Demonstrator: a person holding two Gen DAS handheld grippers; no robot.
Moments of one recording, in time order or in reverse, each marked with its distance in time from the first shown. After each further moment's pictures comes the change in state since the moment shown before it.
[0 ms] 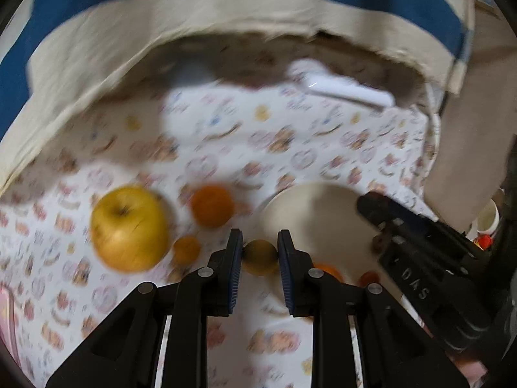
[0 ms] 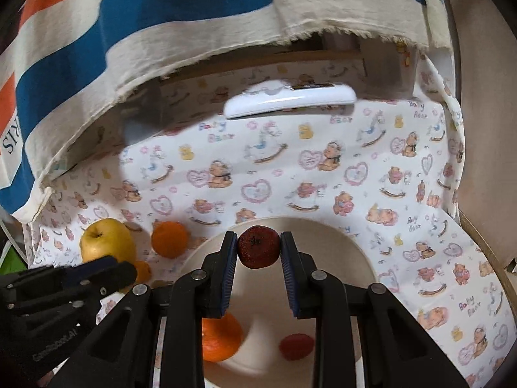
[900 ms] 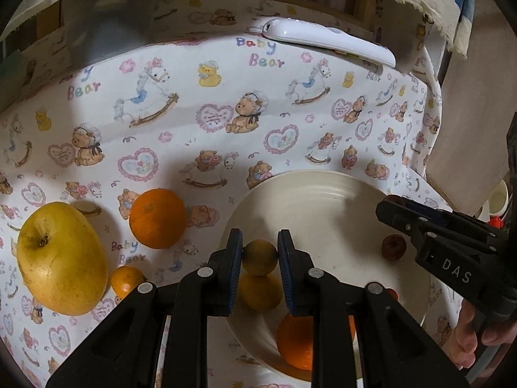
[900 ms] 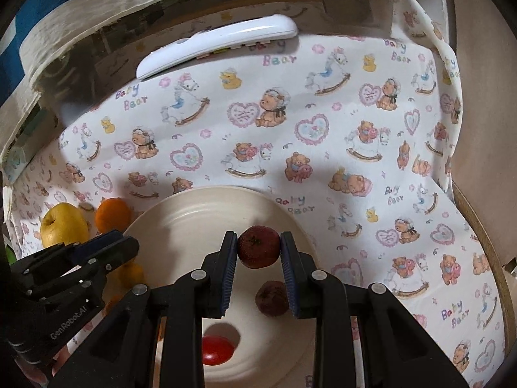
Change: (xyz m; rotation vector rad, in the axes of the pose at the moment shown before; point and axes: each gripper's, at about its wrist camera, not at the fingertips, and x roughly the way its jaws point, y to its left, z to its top) left arm 0.072 -0.016 0.005 0.064 0.084 -0.062; right arm 0.041 -0.057 0.001 0.043 0.177 -0.059
